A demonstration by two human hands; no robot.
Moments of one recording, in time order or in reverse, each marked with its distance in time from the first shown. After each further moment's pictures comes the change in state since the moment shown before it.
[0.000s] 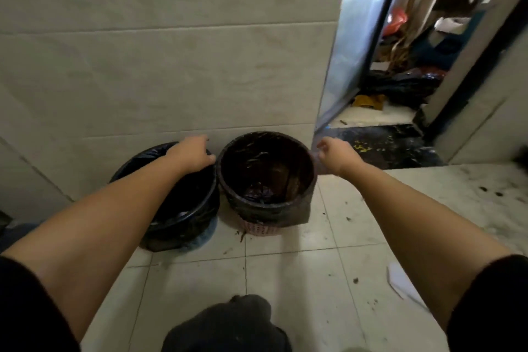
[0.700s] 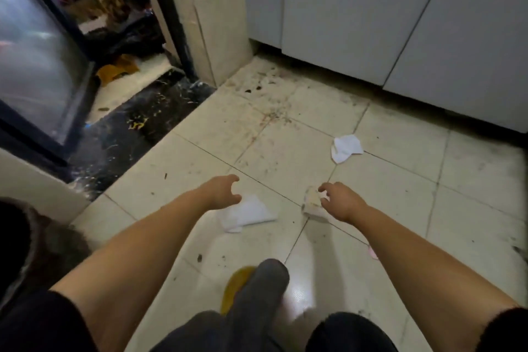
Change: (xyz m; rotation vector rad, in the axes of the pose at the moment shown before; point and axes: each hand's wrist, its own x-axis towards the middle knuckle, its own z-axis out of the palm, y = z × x) left_hand -0.091 0.457 0.287 0.357 -0.610 0.864; right_hand -0.309 0.423 0.014 0.149 -0.054 0.896
